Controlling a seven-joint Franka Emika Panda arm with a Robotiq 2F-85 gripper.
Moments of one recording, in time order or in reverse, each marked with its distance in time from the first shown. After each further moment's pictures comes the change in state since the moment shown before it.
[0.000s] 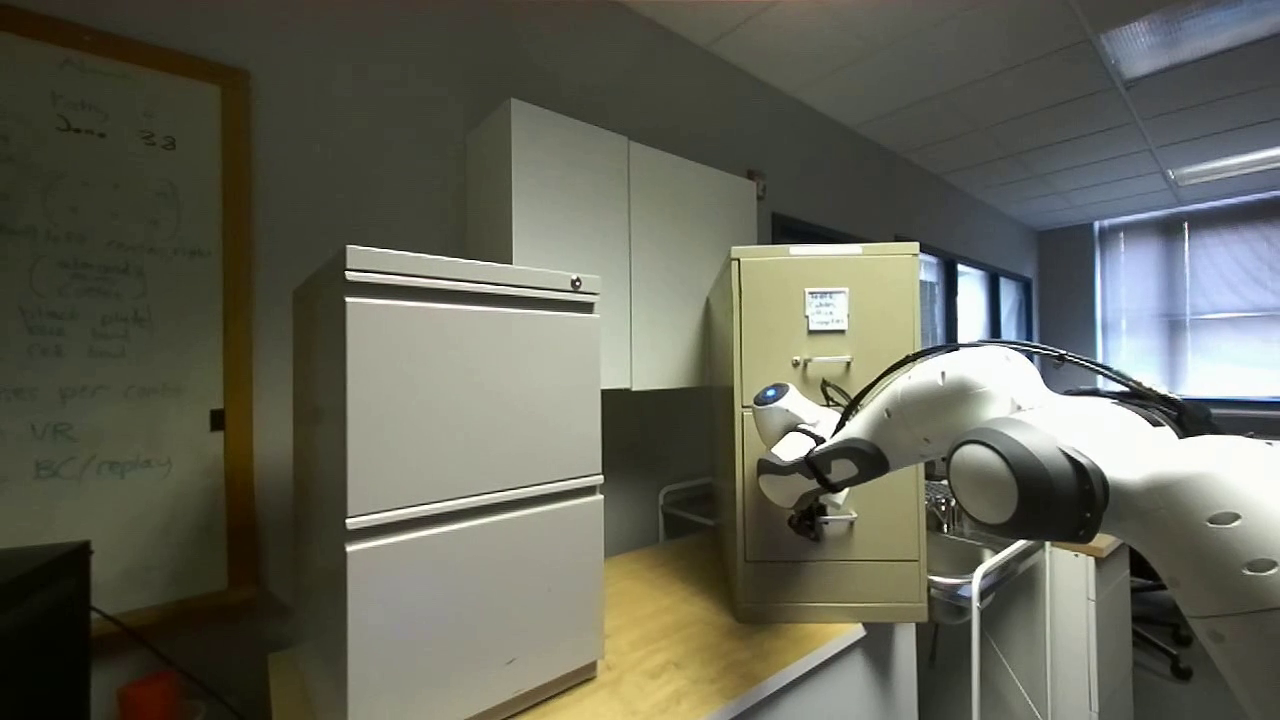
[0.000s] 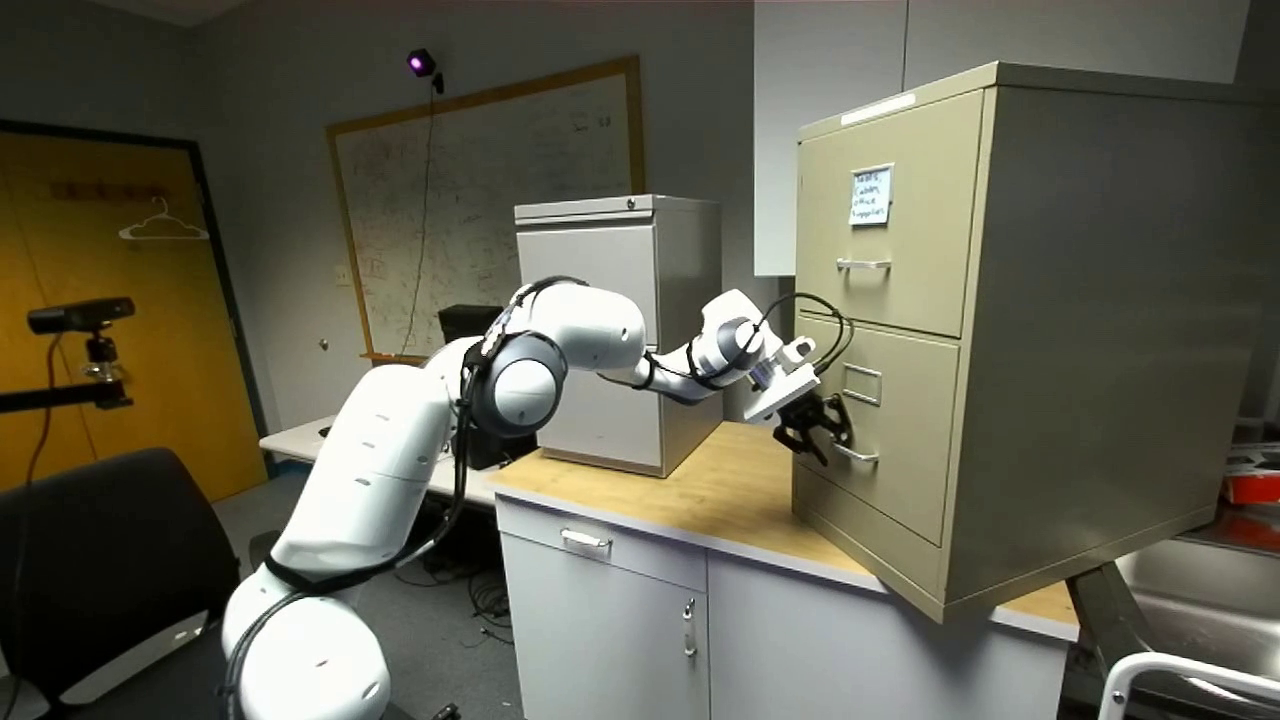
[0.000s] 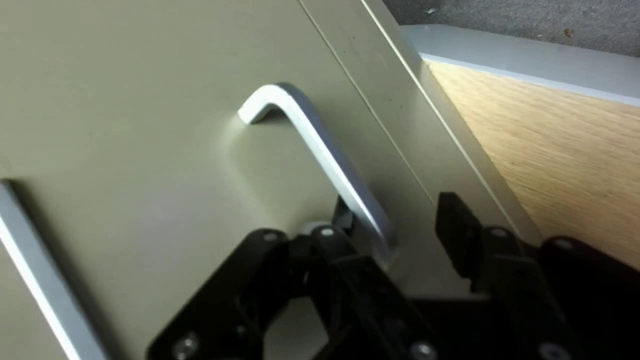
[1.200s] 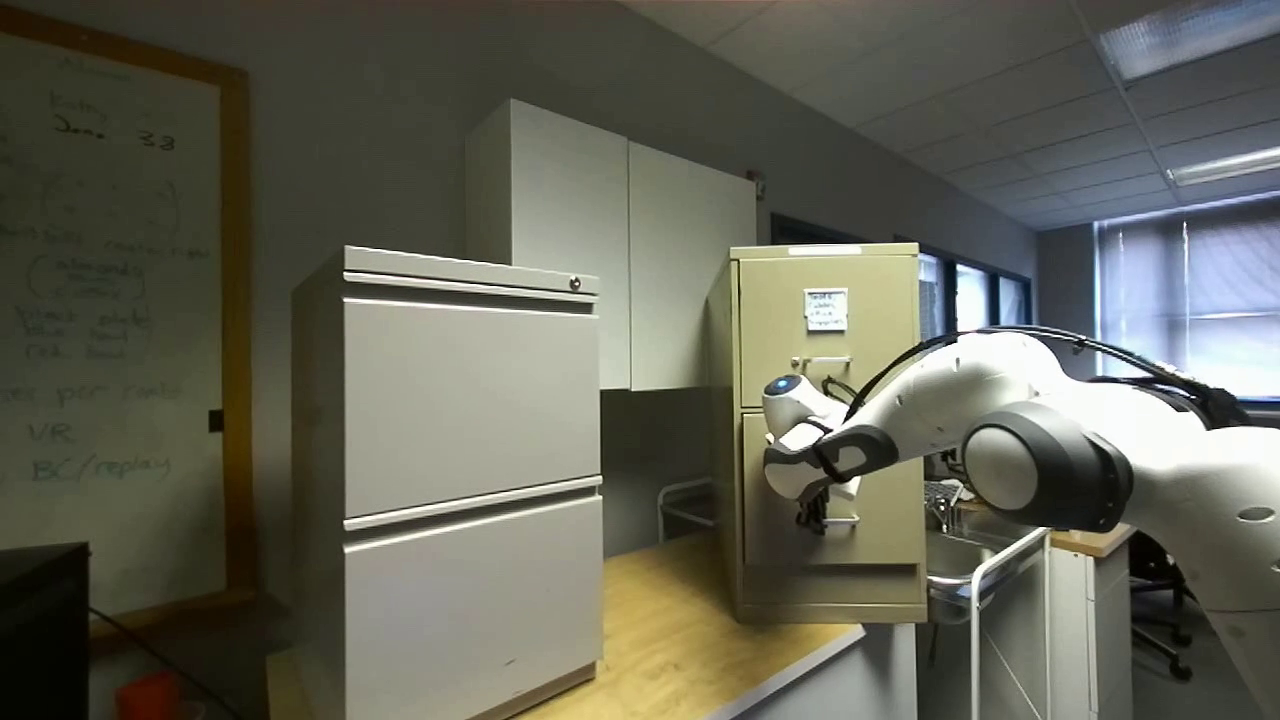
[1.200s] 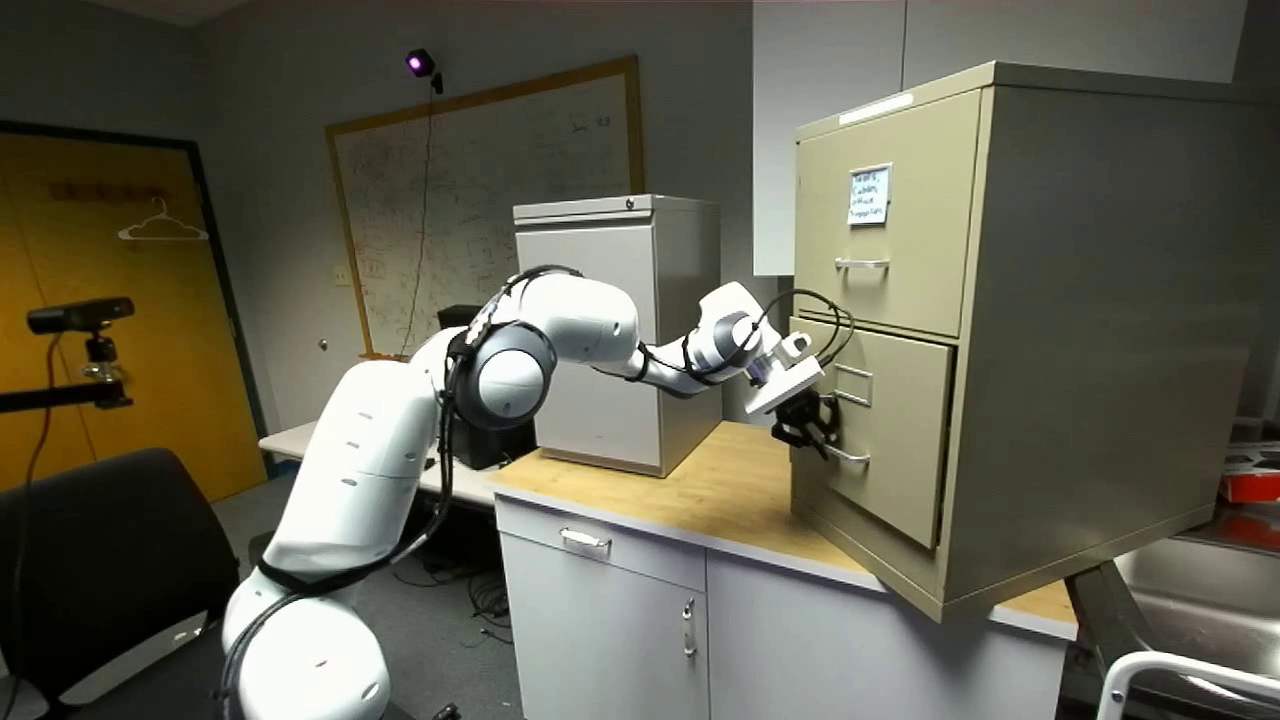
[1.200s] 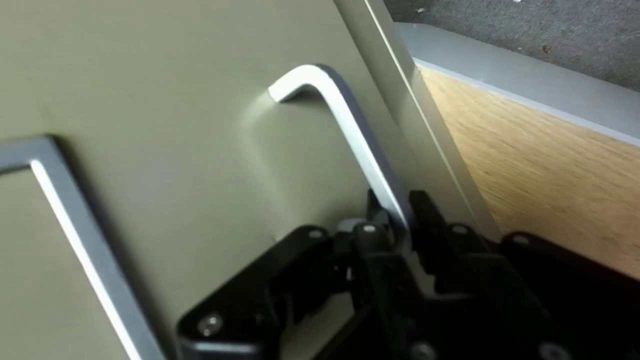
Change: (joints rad) arm -0.004 -0.066 0.003 -0.075 0.052 0.032 -0.158
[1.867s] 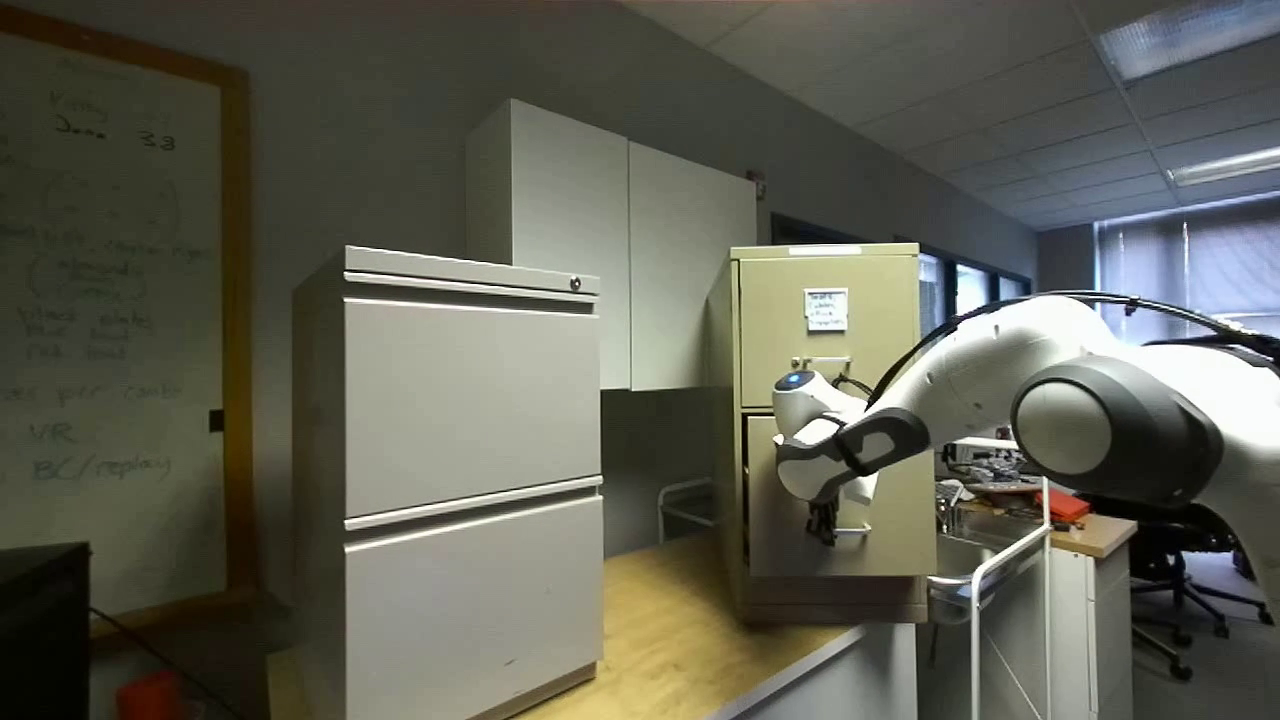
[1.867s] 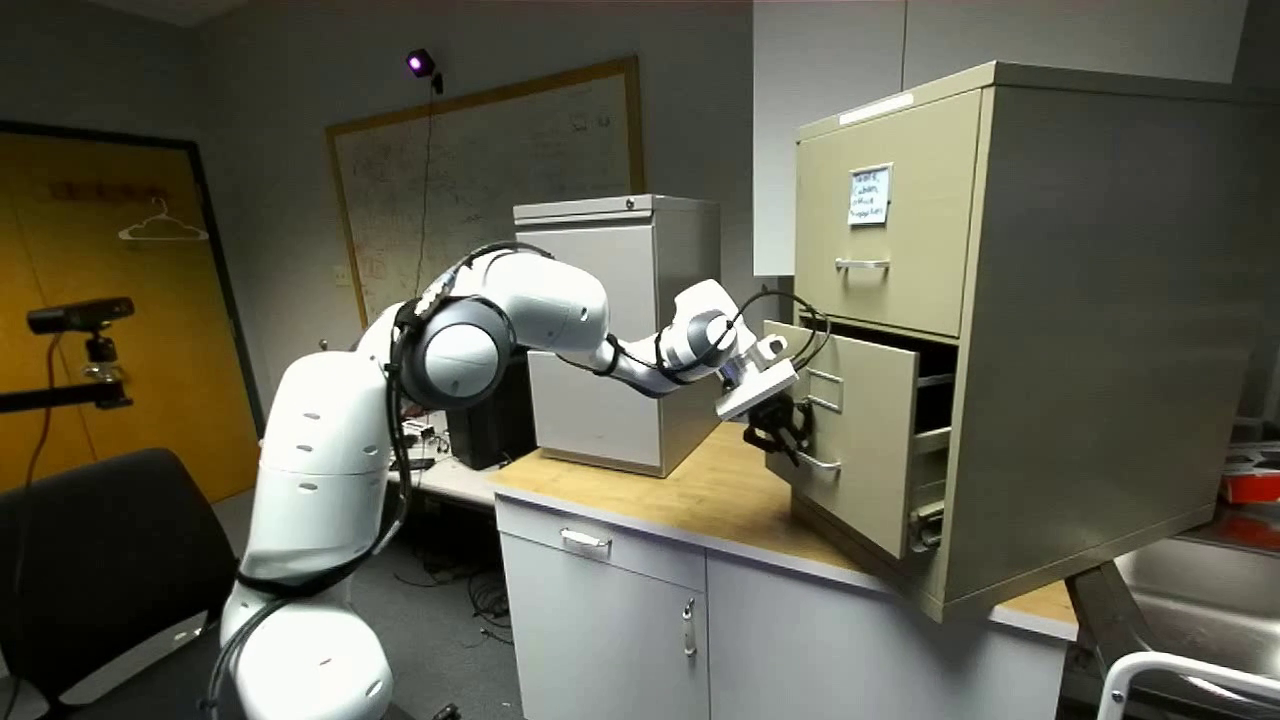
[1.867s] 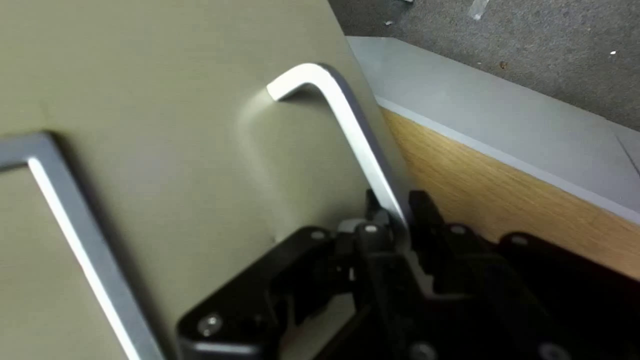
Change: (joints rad) arm 0.028 -0.185 0.005 -0.250 -0.009 0.024 0.007
